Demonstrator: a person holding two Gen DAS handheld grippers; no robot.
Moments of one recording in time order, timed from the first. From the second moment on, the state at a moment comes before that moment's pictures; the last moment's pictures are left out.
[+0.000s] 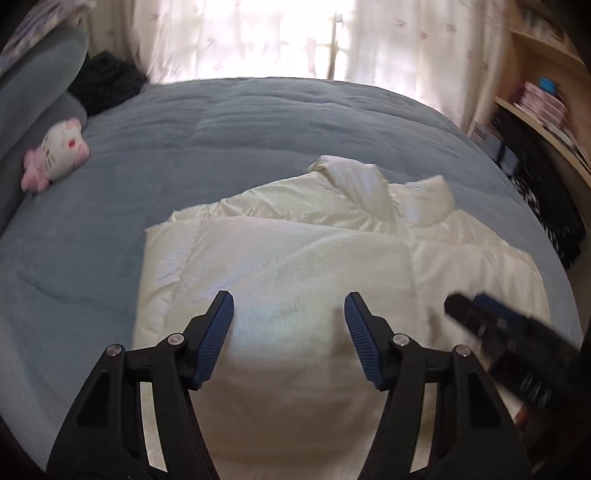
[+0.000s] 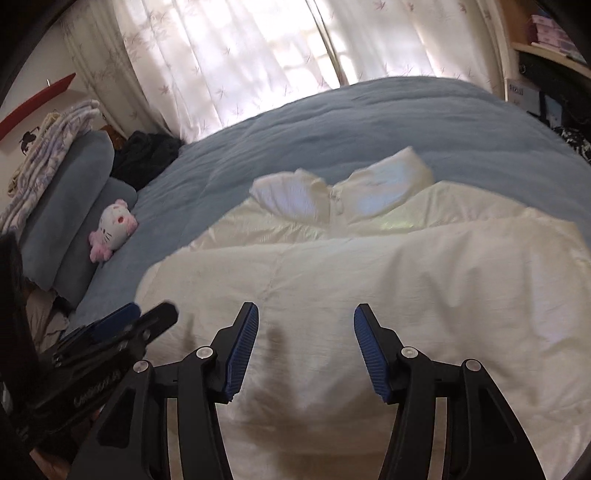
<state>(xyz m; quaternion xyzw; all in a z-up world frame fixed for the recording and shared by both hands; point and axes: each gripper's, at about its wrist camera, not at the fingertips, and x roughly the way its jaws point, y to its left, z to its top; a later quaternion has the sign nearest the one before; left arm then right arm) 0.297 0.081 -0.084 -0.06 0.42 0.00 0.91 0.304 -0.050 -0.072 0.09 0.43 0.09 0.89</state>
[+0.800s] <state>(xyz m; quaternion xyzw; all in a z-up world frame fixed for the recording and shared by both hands) 0.298 0.116 -0.114 -0.04 0.43 0.02 0.90 0.283 -0.146 -0.069 0.11 0.42 0.02 0.90</state>
